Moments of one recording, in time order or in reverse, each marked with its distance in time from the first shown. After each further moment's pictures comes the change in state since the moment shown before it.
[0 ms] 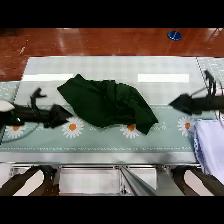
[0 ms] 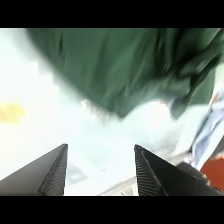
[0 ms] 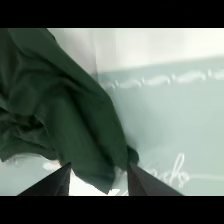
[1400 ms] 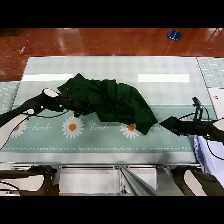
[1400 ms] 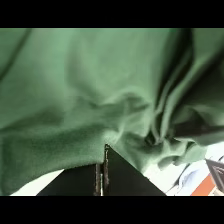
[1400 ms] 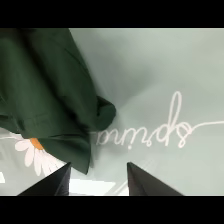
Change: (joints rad) left arm -0.379 -0.504 0.295 -0.191 0.312 -0.045; right arm 0.037 0.141 -0.349 0.063 -0.163 -0.037
